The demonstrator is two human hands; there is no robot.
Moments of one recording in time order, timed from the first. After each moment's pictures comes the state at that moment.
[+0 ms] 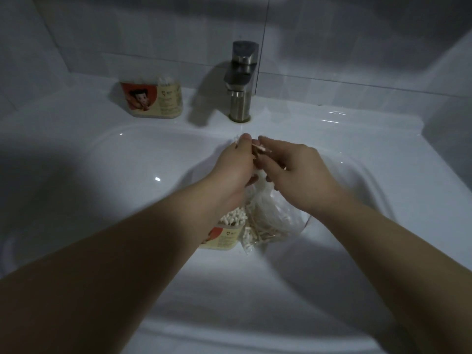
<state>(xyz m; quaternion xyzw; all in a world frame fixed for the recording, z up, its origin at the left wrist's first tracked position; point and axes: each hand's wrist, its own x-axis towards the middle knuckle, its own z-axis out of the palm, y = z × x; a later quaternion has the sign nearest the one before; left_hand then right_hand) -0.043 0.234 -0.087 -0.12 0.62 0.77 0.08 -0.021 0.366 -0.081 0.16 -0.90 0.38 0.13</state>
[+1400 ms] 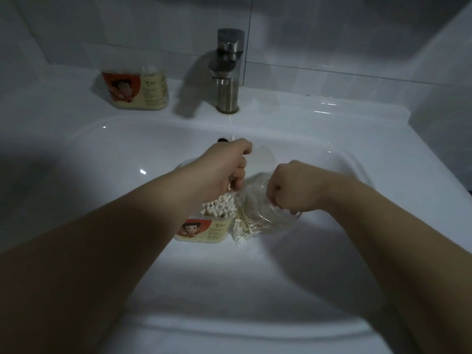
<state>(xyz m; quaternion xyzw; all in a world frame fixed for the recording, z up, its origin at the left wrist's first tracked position) -0.041 0.225 -0.087 -0.10 0.66 0.71 0.21 -0.017 0.386 -0.073 0.14 -0.97 0.07 -0.18</state>
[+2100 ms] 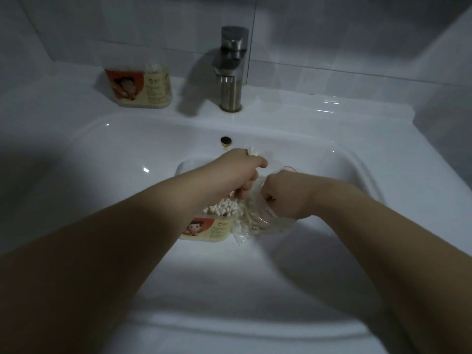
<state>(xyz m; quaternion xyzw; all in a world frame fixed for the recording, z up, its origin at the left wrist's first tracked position) -0.034 0.230 -0.091 -0.01 0.75 0.62 0.23 -0.022 0.376 -0.096 0.25 -0.95 -0.07 -0.17</state>
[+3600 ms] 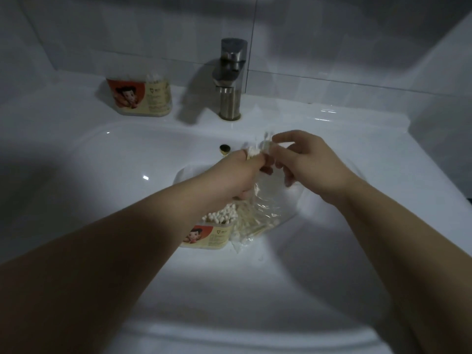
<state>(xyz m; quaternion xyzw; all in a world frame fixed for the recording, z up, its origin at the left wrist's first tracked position) -0.034 0.230 -0.091 0.05 0.73 0.66 0.19 -0.034 0.399 -0.074 0.05 -0.86 0.50 0.04</state>
